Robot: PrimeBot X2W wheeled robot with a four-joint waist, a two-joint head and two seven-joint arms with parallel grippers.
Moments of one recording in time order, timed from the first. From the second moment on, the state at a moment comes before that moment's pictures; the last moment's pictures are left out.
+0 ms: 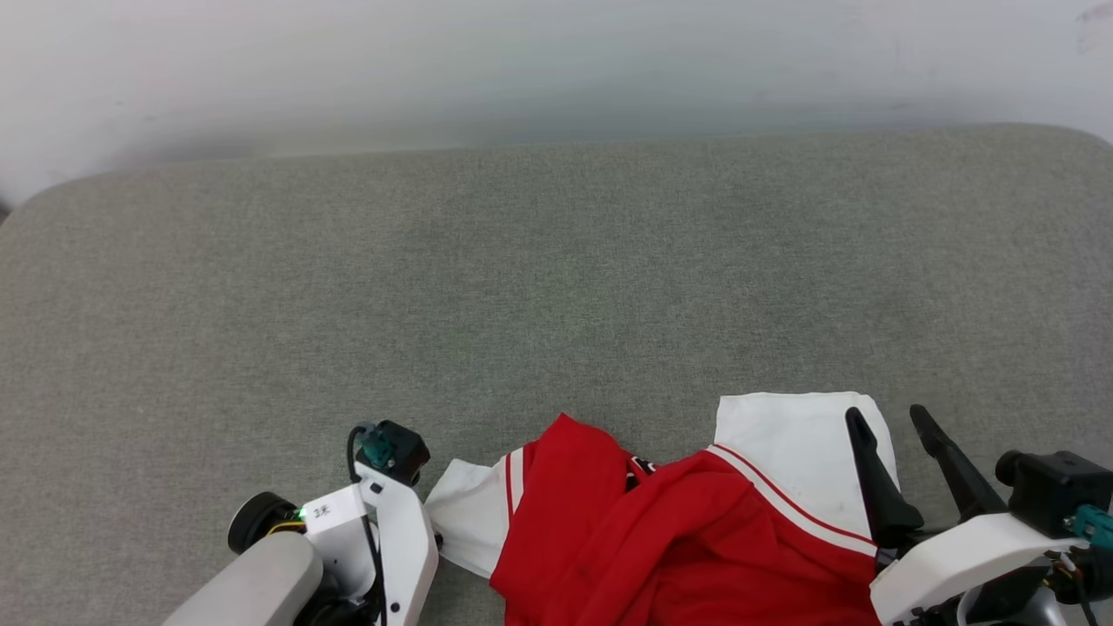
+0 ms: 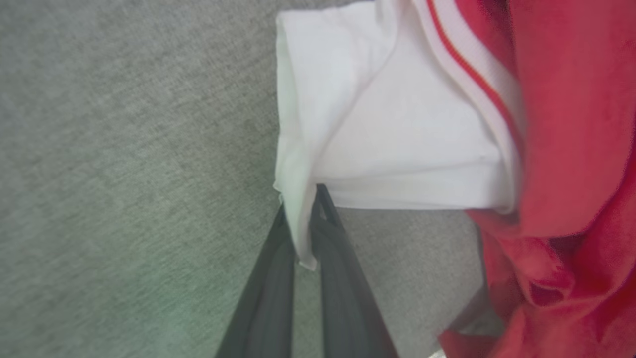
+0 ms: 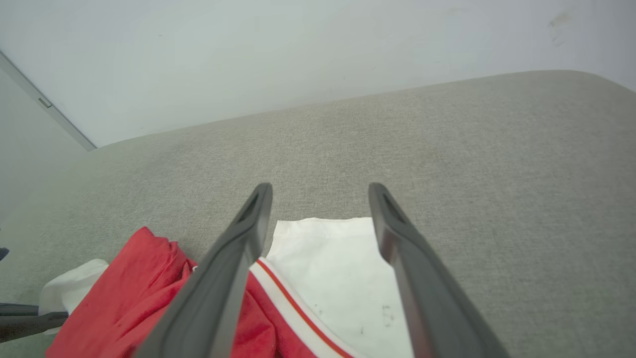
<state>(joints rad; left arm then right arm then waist) -0.43 0.49 -0.82 0.37 -0.75 -0.08 0.61 0.05 -0.05 0.00 -0.11 0.27 0.13 0.12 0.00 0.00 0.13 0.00</state>
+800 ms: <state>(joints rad) -0.34 0.54 -0.70 0.06 -0.65 0.15 0.26 -0.18 -0.19 -0.14 0.28 0.37 0.13 0.62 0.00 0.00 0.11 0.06</state>
